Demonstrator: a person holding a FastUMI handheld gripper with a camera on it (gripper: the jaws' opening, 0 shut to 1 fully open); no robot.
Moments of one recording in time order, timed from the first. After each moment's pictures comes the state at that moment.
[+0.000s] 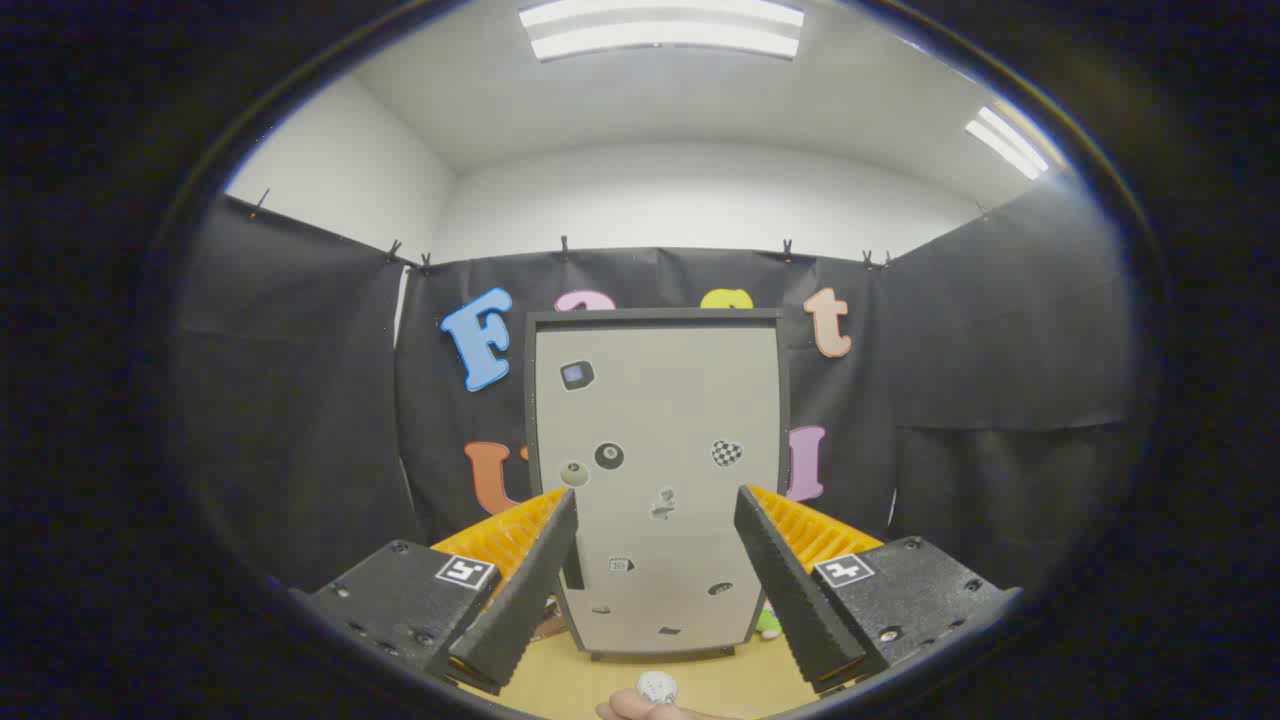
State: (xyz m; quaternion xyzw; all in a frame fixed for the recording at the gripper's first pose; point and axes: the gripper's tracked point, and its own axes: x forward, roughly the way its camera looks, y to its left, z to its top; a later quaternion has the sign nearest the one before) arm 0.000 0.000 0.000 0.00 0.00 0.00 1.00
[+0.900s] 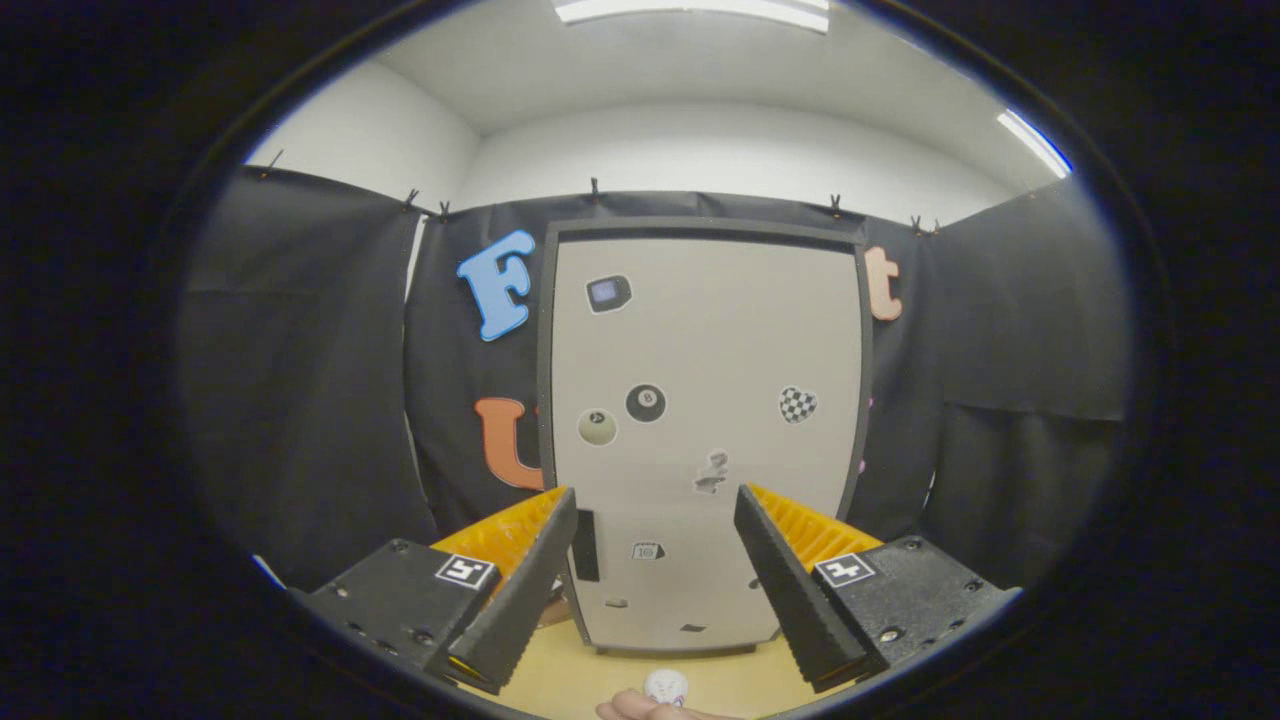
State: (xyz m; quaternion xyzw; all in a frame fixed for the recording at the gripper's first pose) arm 0.102 0.030 -0.075 -0.02 0.06 0.04 1.00
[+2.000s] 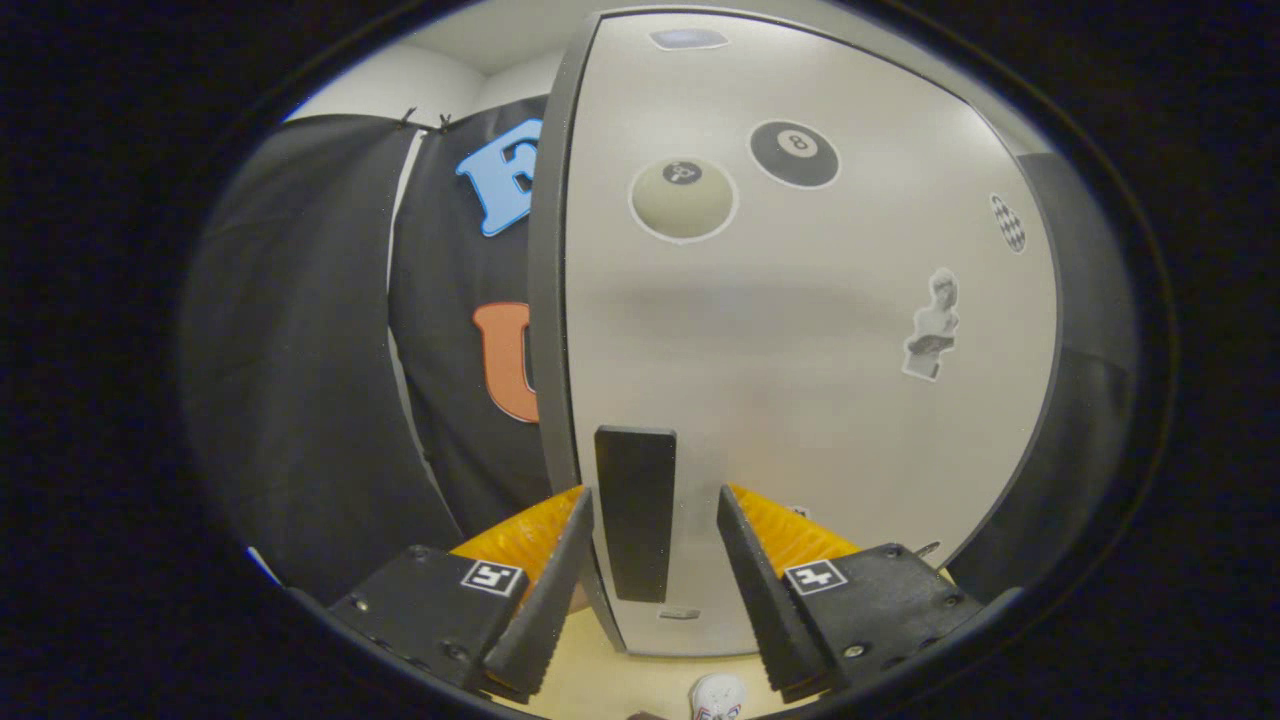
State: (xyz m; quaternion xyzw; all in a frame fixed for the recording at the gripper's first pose) arm 0.268 0.104 -0.238 -0.01 0.16 0.06 0.98
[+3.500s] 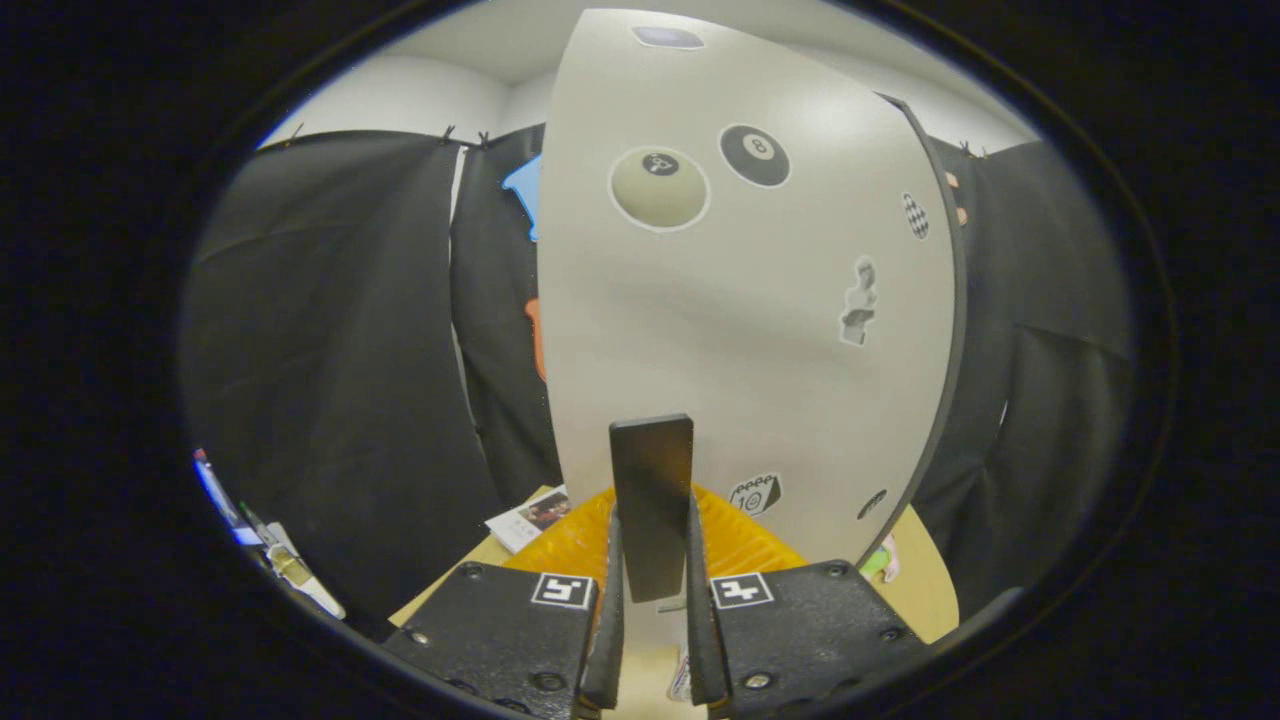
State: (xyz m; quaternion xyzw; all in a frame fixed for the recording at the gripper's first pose) arm 0.156 0.080 -0.222 -0.01 0.17 0.14 0.98
